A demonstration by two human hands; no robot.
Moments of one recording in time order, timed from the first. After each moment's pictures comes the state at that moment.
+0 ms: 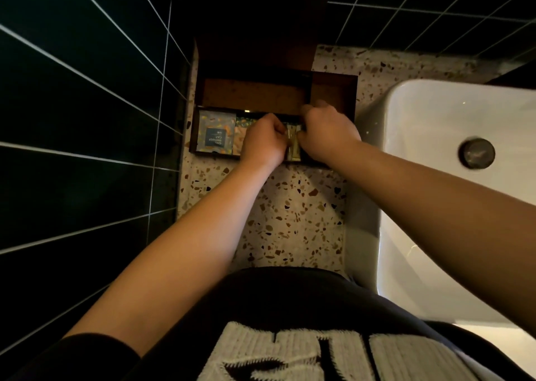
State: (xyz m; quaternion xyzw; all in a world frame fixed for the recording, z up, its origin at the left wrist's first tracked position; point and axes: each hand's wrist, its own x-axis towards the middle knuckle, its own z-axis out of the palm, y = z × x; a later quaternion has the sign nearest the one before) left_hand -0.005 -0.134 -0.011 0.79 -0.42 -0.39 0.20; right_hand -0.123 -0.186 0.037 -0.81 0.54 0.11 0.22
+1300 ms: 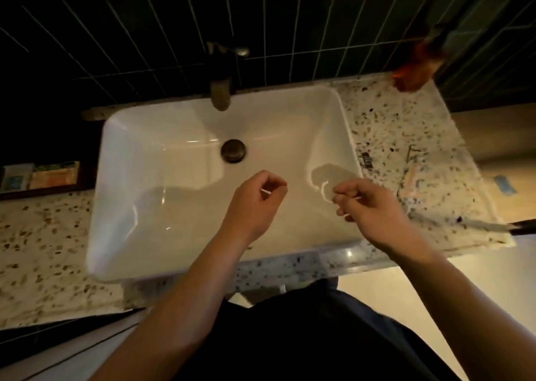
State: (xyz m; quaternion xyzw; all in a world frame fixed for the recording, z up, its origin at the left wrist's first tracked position) left_hand -0.506 -0.046 0.106 0.64 -0.54 -0.47 0.29; right_hand -0.726 -0.037 0.132 -0.50 0.67 -0.26 0.48
